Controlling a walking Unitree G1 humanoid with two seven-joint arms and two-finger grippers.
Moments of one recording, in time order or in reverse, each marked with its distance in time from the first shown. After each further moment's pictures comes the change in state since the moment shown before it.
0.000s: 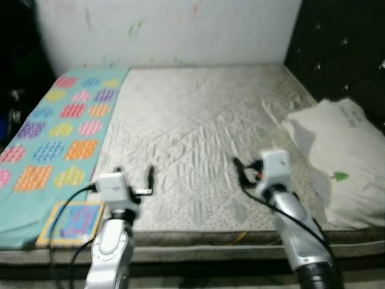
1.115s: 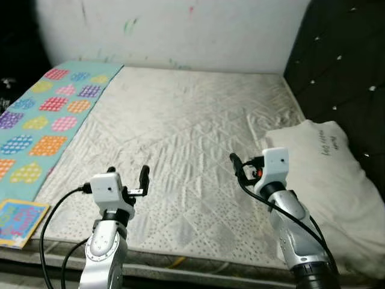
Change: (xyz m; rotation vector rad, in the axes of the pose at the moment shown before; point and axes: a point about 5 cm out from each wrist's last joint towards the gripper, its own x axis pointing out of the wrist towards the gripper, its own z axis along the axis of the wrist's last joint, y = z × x) left arm -0.001 0.010 0.003 0.016 -0.015 0.030; right arm 0.002 0.006 0.012 0.037 -0.045 0.008
